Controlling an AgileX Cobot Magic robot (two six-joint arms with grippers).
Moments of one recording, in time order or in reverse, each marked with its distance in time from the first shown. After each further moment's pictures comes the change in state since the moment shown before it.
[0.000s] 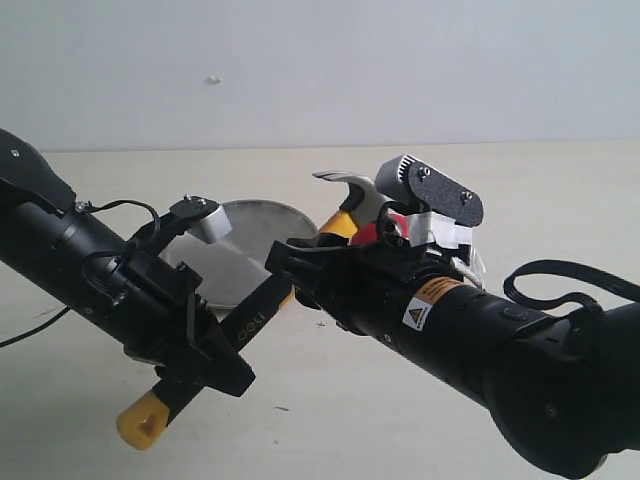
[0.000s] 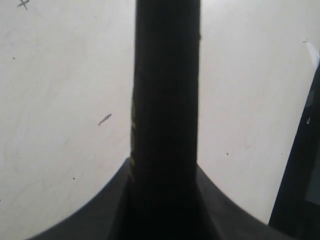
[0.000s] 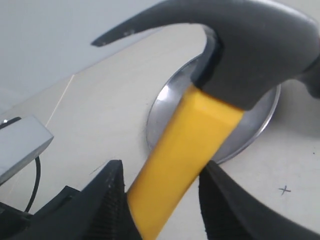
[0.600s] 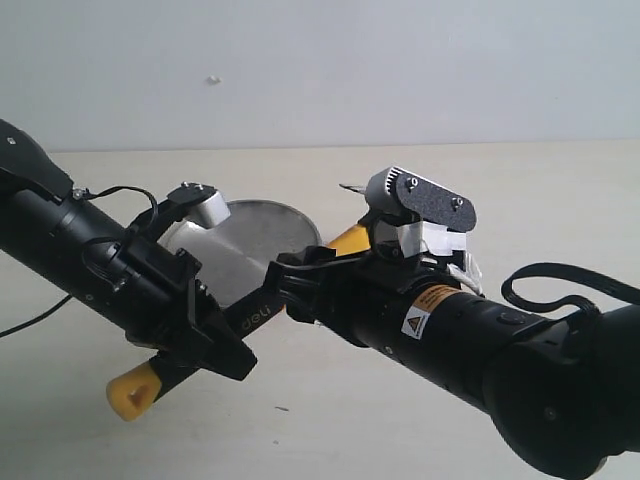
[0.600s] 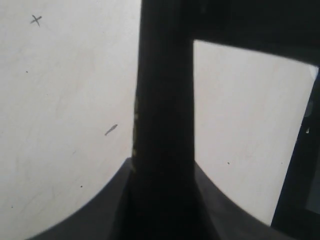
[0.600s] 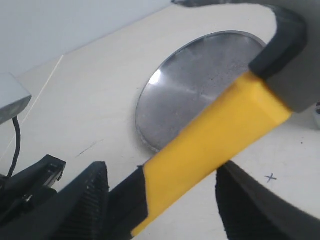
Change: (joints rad) left arm 0.004 0.000 -0.023 -0.006 0.011 -0.008; right arm 0.000 0.002 0.000 -0.011 0.045 -0.045
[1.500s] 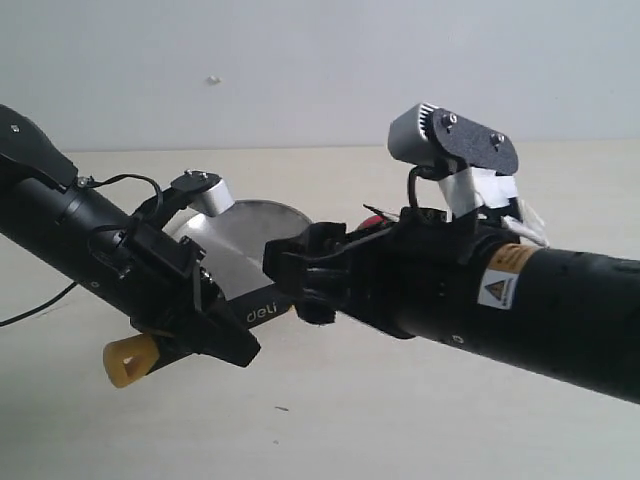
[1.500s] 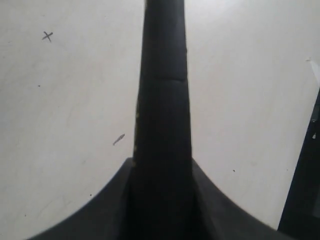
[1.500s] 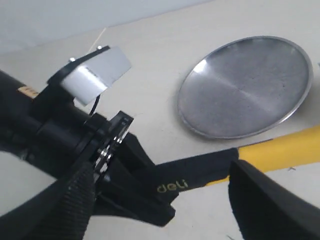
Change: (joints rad) left arm 0.000 0.000 -0.034 0.019 -0.009 -0.023; right arm 0.002 -0.321 0.000 -0.045 0.340 -0.153
